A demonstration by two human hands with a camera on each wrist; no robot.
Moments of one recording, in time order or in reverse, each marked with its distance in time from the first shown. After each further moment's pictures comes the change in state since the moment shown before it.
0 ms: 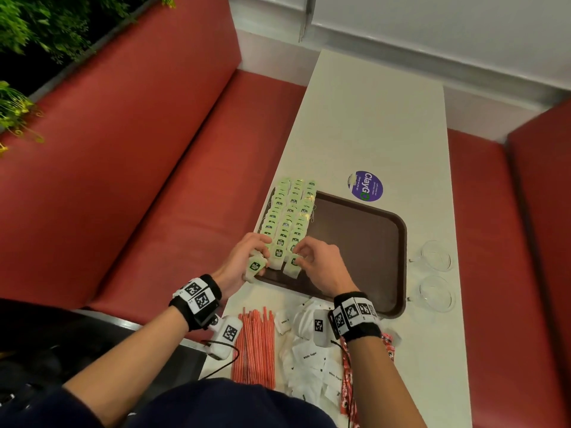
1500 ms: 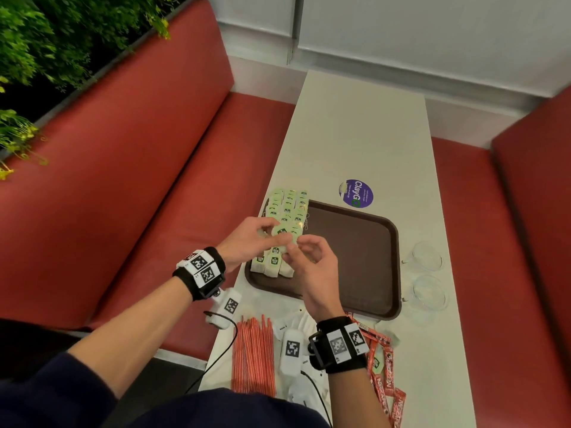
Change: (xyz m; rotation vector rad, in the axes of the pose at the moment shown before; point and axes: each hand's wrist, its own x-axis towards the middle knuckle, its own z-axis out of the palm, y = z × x) left_hand 0.020 0.054 0.016 0.517 -0.206 0.314; right_hand -0.047 -0.056 0.011 1.312 0.376 0.089
